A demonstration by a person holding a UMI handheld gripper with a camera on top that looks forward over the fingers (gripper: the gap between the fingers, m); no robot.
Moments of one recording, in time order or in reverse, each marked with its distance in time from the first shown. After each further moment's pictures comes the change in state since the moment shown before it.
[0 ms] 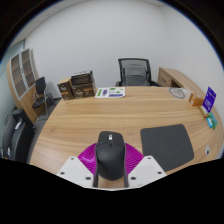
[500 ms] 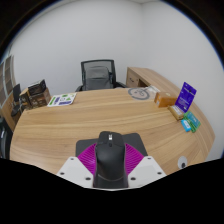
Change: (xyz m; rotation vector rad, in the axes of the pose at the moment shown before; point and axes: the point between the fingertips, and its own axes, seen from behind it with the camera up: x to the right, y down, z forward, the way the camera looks) arm 0.234 -0.029 0.021 0.026 0.251 0.062
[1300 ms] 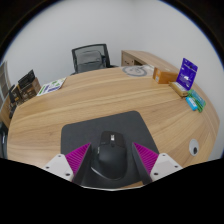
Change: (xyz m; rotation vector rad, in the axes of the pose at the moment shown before) arm 0.019 0.077 0.056 -0.130 0.005 0.085
